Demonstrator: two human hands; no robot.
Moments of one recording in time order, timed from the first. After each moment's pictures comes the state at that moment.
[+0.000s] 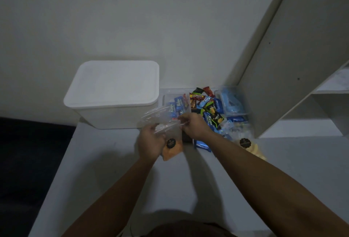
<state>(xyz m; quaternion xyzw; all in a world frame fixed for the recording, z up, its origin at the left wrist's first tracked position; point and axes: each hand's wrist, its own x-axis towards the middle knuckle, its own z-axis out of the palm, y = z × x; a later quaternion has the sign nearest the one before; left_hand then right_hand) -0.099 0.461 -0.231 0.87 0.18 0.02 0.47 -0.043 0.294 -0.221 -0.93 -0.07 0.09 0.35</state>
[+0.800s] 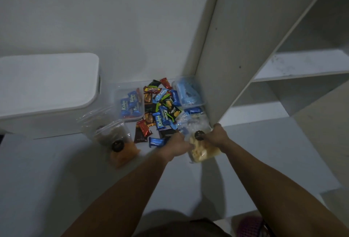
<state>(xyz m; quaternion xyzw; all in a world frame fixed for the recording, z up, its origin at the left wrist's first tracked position) -0.085 0.243 -0.254 0.80 0.01 -0.37 0.48 -0.088 0.073 -0.266 -0.86 0.32 0.16 0.36</state>
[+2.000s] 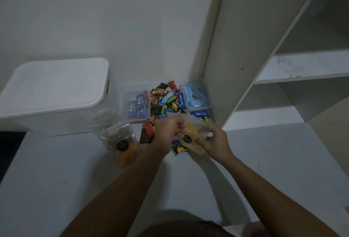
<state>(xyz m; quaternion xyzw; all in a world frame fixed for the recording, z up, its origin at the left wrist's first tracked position) -0.076 0.254 -0.186 0.64 0.23 -0.21 0.70 -0.119 0.096 -0.248 -0.84 0.02 -0.08 0.53</state>
